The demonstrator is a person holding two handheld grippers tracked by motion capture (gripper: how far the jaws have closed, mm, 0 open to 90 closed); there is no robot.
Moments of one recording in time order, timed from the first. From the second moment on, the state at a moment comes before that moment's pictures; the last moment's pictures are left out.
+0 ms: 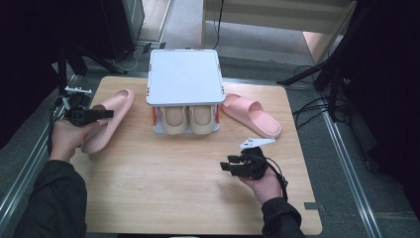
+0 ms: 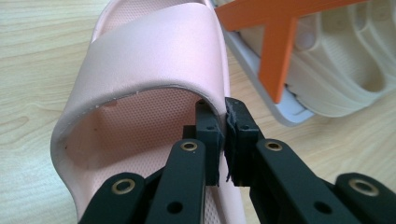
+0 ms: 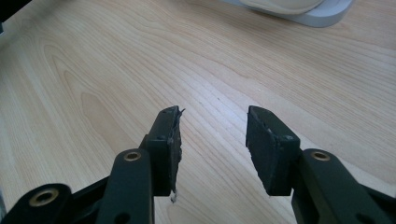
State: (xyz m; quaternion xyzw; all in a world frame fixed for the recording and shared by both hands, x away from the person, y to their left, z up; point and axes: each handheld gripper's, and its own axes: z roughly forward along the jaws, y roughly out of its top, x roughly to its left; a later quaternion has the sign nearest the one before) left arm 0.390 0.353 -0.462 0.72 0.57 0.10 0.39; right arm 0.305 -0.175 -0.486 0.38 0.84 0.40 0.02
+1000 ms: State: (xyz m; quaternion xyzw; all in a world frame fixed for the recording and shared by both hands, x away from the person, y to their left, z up) left arm 0.292 0.287 -0.439 0.76 0.51 0.08 0.39; right arm 0.326 -0.127 -0.480 0.31 0.85 0.41 -0.01
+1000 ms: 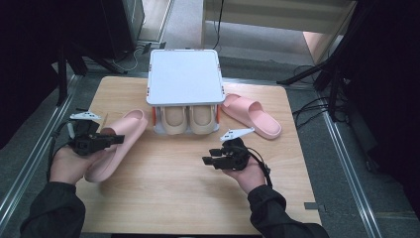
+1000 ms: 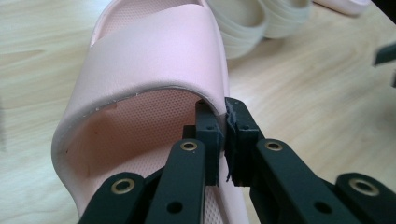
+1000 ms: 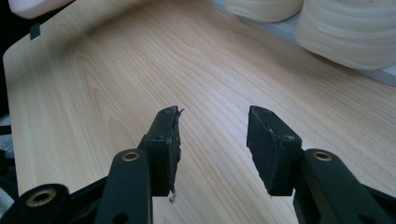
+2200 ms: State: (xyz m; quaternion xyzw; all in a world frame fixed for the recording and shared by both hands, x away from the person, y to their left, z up) left arm 0.265 0.165 -0.483 0.85 0.39 0.01 0.37; right arm 0.330 -0.114 -0.478 0.31 0.86 0.41 -0.01
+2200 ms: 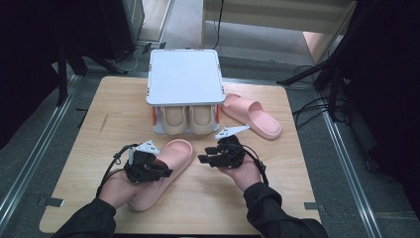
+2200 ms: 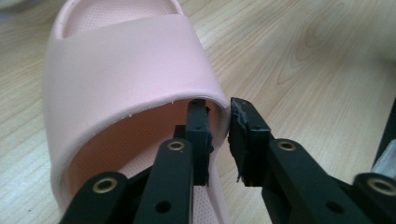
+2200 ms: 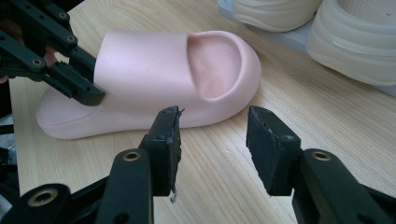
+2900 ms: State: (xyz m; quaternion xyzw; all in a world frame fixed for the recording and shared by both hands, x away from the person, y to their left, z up) left arm 0.275 0.242 -0.481 0.81 0.45 0.05 0.37; right arm 0.323 -0.072 -0.502 0.29 0.87 0.40 -0.03
